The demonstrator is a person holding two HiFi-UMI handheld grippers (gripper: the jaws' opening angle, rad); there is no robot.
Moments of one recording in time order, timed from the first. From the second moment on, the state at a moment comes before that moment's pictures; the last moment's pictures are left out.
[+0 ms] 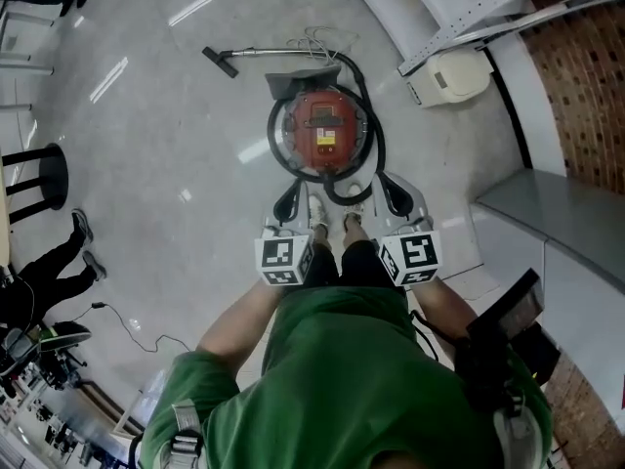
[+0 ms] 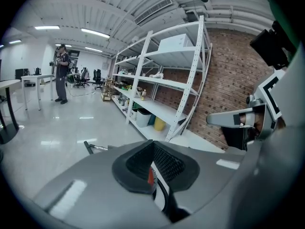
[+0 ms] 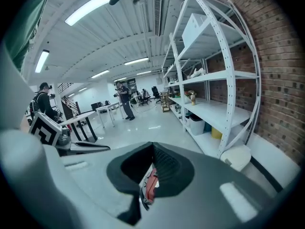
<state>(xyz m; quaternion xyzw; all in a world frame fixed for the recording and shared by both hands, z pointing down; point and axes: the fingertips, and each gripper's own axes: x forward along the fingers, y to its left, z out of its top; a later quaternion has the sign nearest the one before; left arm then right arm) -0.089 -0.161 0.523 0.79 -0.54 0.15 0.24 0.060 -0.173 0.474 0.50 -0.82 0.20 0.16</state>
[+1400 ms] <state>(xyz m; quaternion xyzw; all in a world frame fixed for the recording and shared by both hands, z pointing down) -0.060 -0.182 0.745 0.74 -0.54 0.26 0.31 0.062 -0.209 0.711 0.43 -0.82 0.30 0.24</state>
